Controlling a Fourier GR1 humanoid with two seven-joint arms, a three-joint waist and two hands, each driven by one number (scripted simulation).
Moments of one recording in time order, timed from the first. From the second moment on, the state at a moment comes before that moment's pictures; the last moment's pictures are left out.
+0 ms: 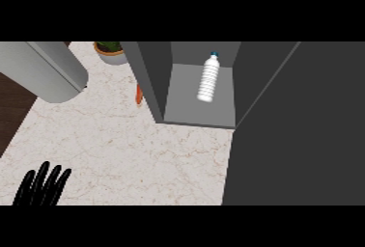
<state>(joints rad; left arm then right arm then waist) 0.37 0.76 -0.50 -1.73 0.83 -0.07 -0.85 0.79 -0.51 0.62 -2.50 0.04 0.37 -0.28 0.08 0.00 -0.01</state>
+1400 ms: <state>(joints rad) 0.41 0.93 -0.35 -1.72 0.91 -0.26 -0.87 0.29 -0.45 0.62 -2.45 -0.07 0.43 0.04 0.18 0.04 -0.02</state>
